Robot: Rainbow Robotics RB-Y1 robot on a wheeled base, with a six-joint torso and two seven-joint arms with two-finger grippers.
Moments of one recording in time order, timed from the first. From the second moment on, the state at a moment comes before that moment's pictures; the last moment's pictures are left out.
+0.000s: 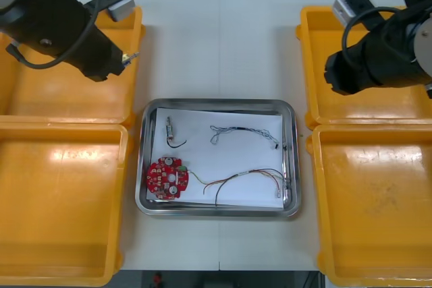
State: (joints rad) right arm -0.61 -0.56 0.04 -2.20 -0.54 1.92 1.43; left arm -0.81 0.81 -0.21 -1.83 1.05 1.72 -1.62
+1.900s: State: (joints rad) right arm -0.07 -0.66 -0.43 -2.26 -0.77 1.92 1.42; left arm -0.81 0.49 -0.81 -1.71 0.50 1.50 -0.72
